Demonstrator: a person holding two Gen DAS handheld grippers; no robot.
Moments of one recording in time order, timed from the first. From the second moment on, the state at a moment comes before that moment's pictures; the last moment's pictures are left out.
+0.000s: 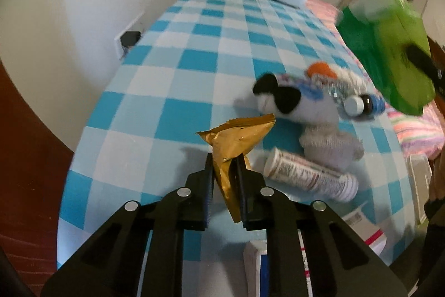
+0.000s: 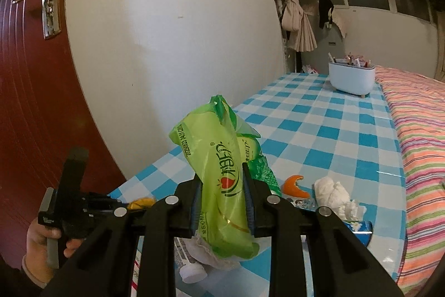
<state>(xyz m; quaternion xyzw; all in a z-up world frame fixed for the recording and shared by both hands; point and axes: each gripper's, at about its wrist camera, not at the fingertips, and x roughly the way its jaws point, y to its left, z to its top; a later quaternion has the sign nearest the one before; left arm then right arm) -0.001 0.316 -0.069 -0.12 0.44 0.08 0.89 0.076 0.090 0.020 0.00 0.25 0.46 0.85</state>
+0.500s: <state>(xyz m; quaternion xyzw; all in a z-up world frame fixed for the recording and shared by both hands) -0.008 0.294 -0.018 -0.15 0.36 0.07 0.92 0.091 0.041 0.018 0.02 0.26 0.42 0.87</state>
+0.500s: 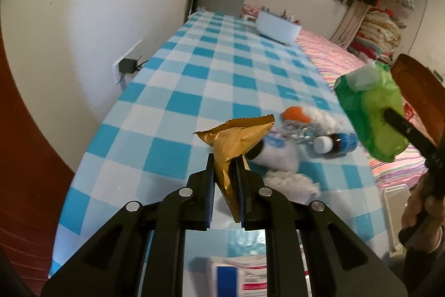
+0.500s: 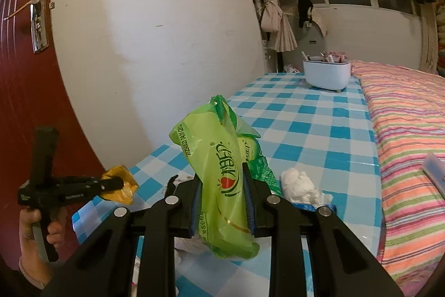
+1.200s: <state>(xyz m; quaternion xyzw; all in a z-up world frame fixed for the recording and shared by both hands) 0.033 0.175 0.004 -0.10 0.36 -0.05 0.93 0.084 -0.076 0.013 0.06 0.25 0.34 0.90</state>
